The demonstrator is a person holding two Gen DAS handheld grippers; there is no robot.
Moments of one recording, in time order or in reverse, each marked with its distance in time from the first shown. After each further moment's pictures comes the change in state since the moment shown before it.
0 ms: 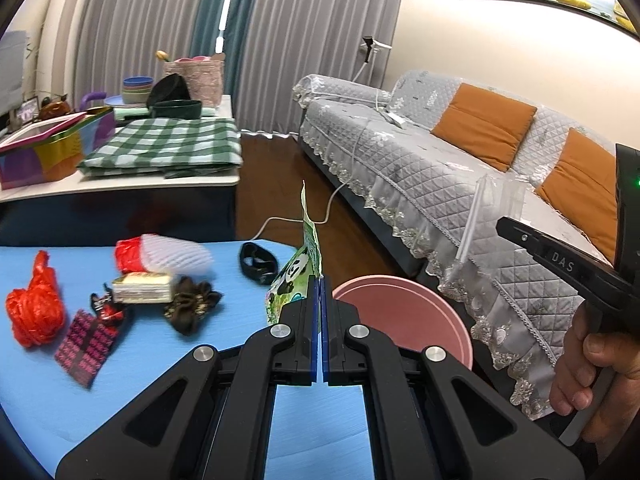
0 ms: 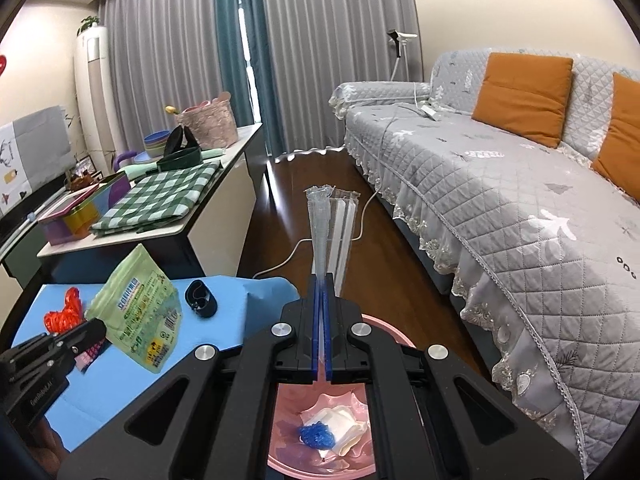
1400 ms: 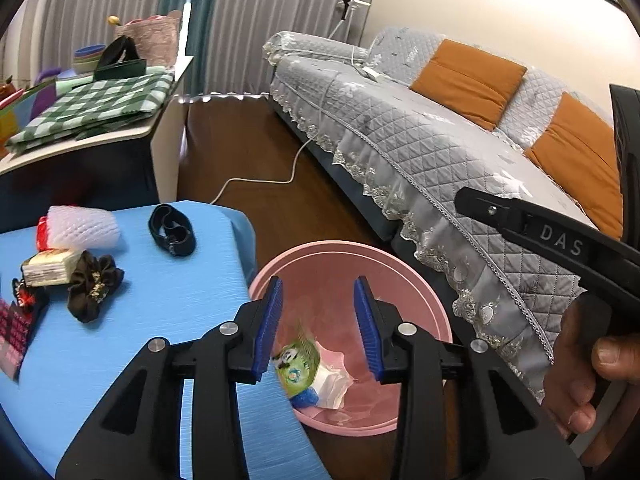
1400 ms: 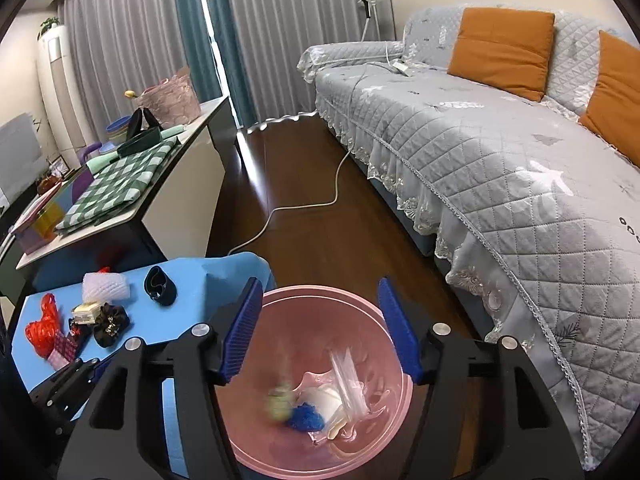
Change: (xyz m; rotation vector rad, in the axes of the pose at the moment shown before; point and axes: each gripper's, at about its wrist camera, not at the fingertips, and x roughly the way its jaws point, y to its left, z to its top) left arm 0.075 -0.051 -0.016 0.015 0.148 -0.064; right arm 0.039 -0.034 -0.007 0.082 0.130 -0.067
